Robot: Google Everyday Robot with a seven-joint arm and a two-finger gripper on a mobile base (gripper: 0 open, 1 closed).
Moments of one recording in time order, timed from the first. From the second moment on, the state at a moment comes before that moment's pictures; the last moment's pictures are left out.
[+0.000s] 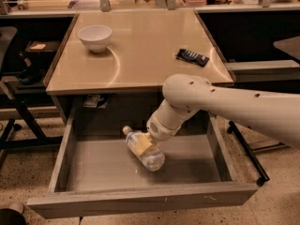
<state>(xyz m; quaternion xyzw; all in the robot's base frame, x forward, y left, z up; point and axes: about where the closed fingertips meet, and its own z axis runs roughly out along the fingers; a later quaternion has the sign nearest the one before) 0.502 0.003 0.648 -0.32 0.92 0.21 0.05</state>
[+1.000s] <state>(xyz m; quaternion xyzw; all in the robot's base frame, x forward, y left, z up) 0.499 0.005 0.636 -0.31 0.92 0.22 0.04</state>
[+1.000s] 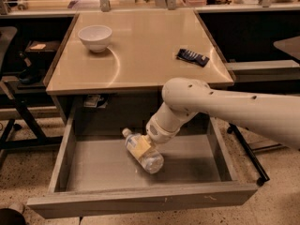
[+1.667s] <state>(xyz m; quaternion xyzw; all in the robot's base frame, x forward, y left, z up) 0.499 0.005 0.636 -0.31 0.92 0.22 0.04</state>
